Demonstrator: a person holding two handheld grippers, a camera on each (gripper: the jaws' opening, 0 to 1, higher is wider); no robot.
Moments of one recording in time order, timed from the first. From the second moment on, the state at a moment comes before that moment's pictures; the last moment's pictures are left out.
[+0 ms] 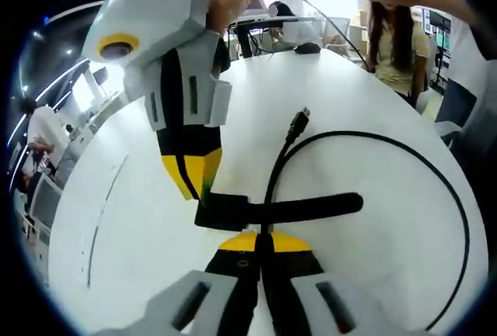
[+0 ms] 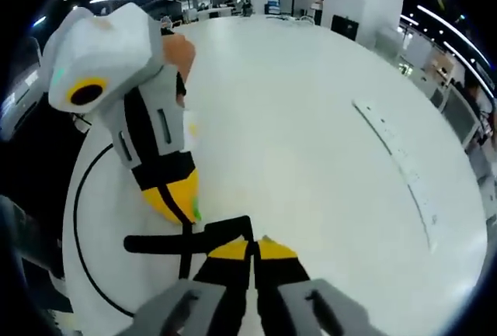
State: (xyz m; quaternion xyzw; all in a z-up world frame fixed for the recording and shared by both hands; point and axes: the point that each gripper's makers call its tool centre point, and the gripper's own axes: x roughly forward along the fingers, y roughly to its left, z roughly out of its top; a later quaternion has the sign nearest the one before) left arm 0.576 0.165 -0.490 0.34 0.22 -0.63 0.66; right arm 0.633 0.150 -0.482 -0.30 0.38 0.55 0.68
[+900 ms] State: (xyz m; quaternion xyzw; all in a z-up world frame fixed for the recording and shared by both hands) left arm 0.575 0.164 -0.490 0.34 0.21 -0.63 0.67; right arm 0.629 0.148 -0.468 -0.26 0.37 0.56 0.69
